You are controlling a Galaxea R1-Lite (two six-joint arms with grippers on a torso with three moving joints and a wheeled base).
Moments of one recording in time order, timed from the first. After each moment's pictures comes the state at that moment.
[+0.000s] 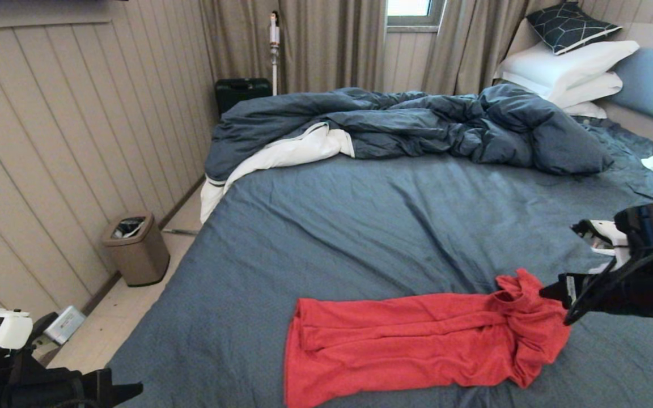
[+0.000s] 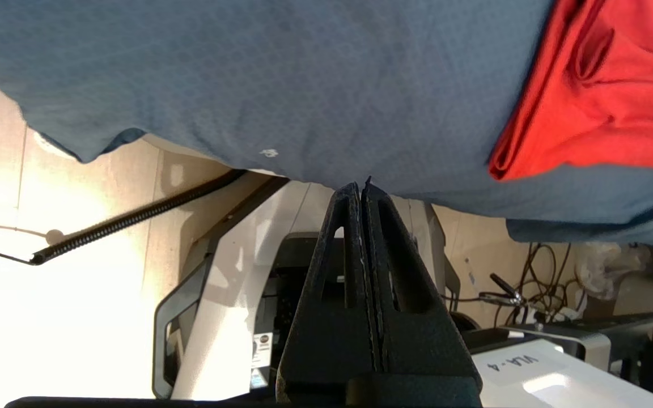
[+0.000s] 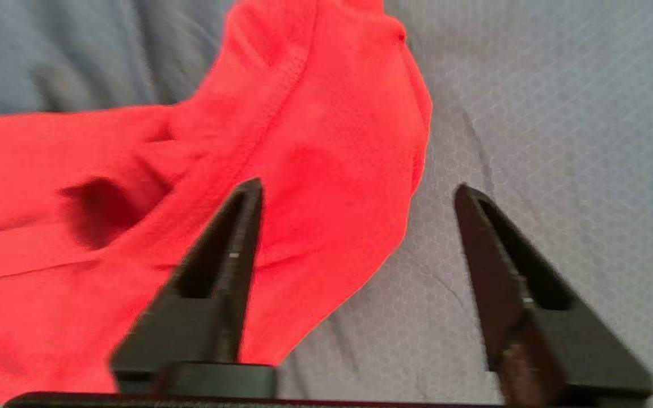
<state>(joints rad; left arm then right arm) -0.13 1.32 -0.26 -0.19 -0.29 -0.41 -0.18 1.64 -0.78 -0.07 -0.01 -0.02</state>
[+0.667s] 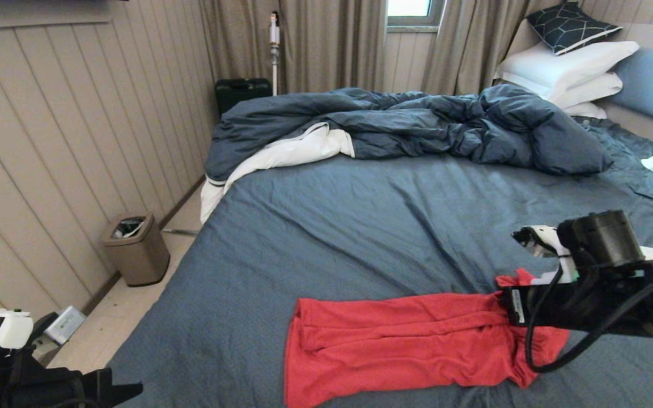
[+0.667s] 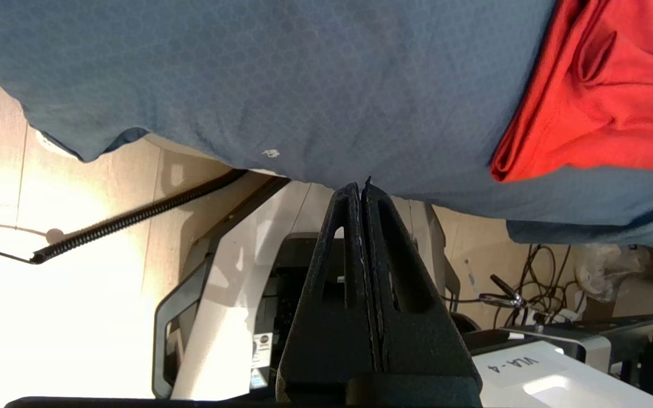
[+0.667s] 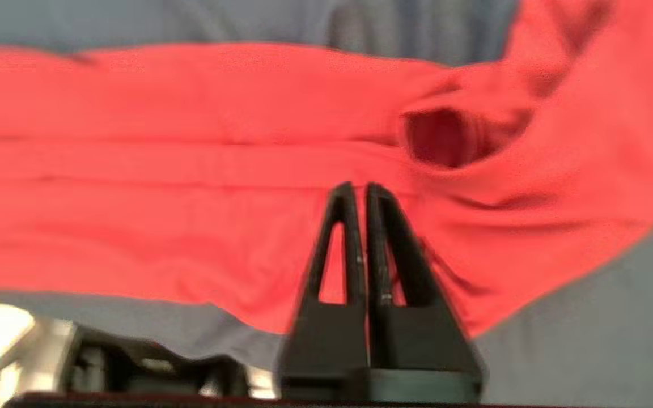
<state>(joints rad) -0.13 1.33 -0.26 -0.19 -0.30 -0.41 0.17 1.59 -0.72 -0.08 -0.03 0.12</state>
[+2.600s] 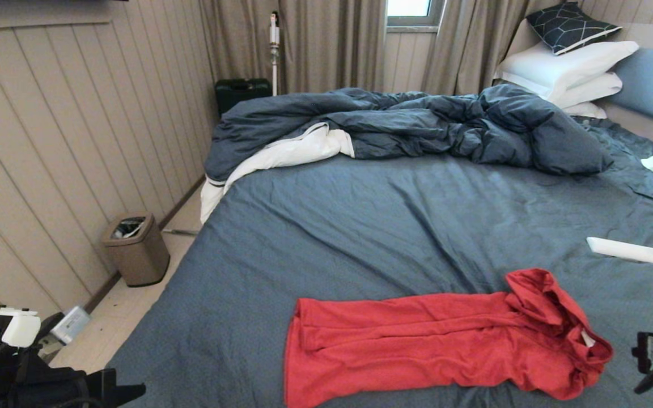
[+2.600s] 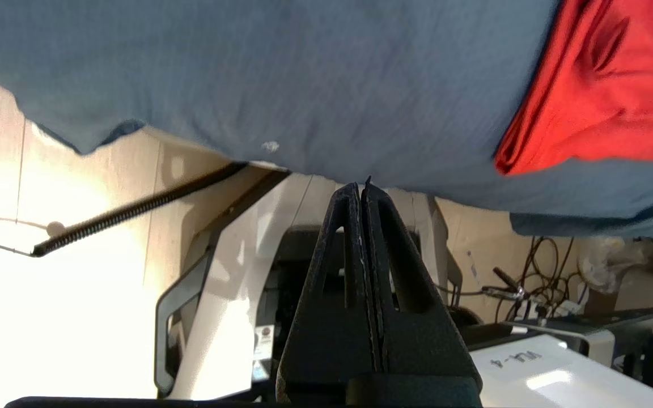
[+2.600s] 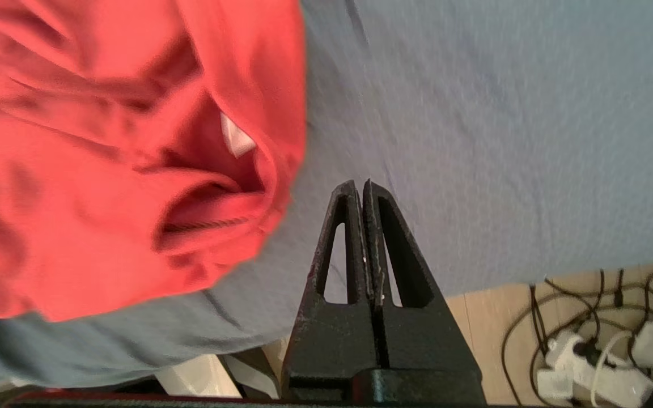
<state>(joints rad) -0.14 1.35 -0.27 -0.19 -0.29 -0.41 -0.51 1.45 -0.45 -0.21 0.12 -0.15</state>
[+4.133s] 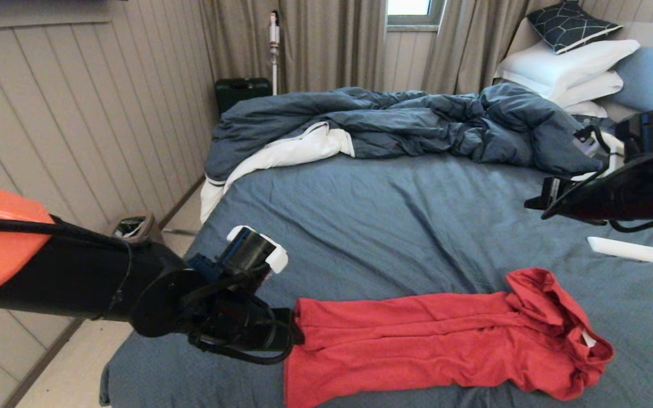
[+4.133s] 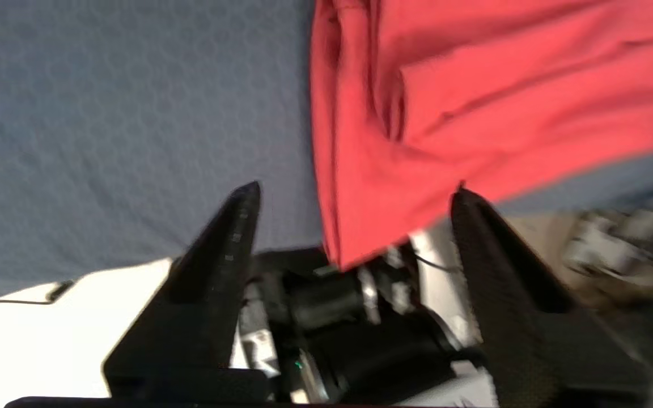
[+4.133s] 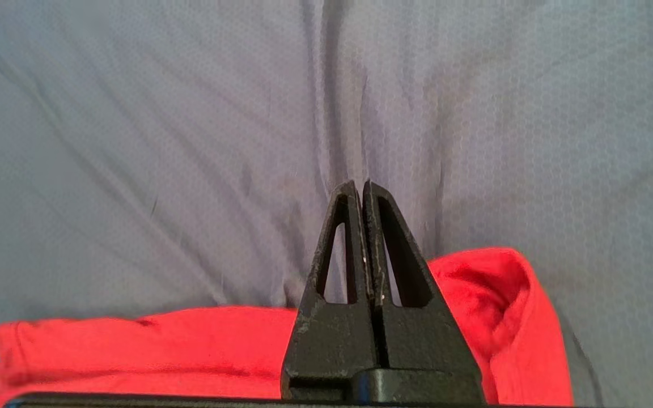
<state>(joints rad) -0.72 1.93 -1.03 0.14 -0.02 -0.55 -0.16 1.76 -1.29 0.06 0.26 0.17</state>
